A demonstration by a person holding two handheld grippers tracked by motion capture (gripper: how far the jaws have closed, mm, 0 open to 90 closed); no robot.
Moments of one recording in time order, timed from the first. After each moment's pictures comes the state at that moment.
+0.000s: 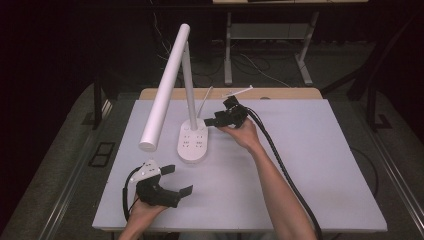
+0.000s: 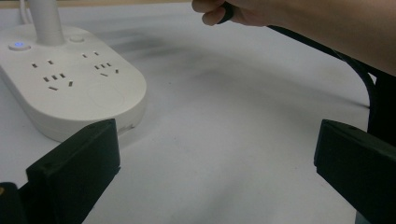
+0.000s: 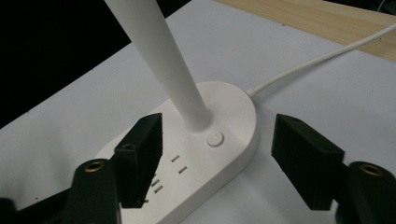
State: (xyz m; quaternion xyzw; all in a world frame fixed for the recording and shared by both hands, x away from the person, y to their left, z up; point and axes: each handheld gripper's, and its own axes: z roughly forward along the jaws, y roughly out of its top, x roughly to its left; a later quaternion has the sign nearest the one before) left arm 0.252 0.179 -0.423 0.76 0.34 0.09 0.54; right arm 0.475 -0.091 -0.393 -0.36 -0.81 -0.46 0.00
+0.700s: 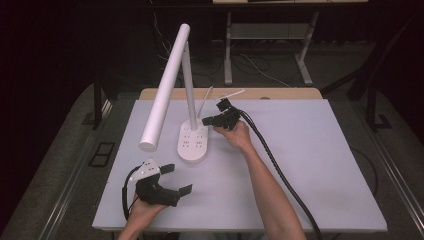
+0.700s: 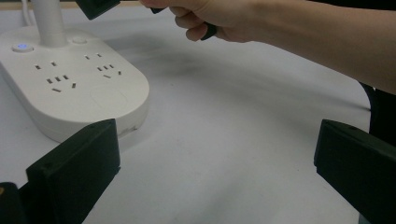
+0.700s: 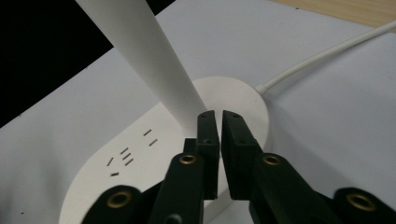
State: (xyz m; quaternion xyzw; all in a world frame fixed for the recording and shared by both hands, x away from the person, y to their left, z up) left arm 0.254 0.180 -0.423 0.76 0.34 0.09 0.55; right arm 0.487 -0.072 -0.416 -0.37 -0.81 -0.46 0.02
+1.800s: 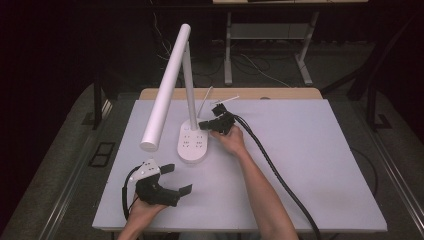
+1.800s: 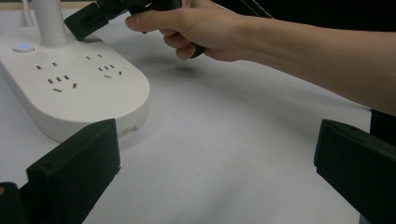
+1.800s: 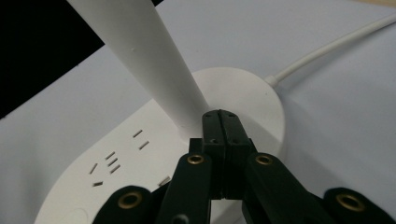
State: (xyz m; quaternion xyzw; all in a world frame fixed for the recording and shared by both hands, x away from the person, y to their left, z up) left arm 0.254 0.180 -0.423 0.76 0.34 0.09 0.55; right arm 0.487 -0.057 -0.438 -0.37 -0.80 -0.47 0.02
